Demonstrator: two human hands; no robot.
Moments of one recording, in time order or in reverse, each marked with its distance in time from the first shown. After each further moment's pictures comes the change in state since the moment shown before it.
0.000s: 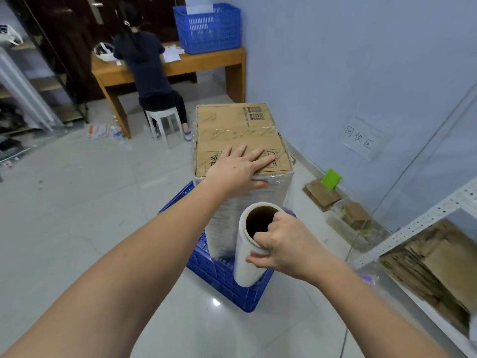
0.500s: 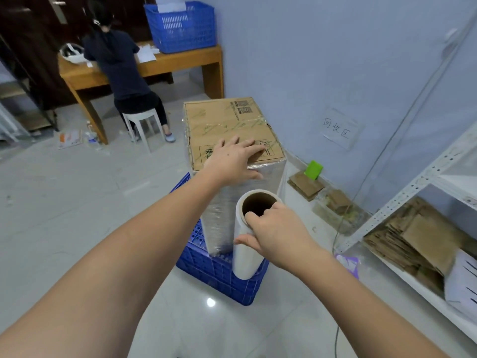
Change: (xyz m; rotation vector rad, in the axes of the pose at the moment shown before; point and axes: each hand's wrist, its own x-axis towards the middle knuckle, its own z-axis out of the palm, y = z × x) left_hand -0.007 -0.006 -0.006 -0.192 0.082 0.030; right_hand 0.017 -0.060 -0.015 -0.164 -0.205 0.344
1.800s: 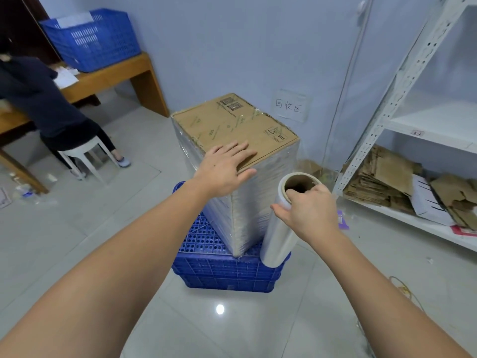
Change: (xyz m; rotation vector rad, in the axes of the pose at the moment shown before) left_hand -0.034 -0.114 0.006 -0.021 0.071 0.388; right_hand 0.049 -0.076 0.045 -0.171 0.316 0.723
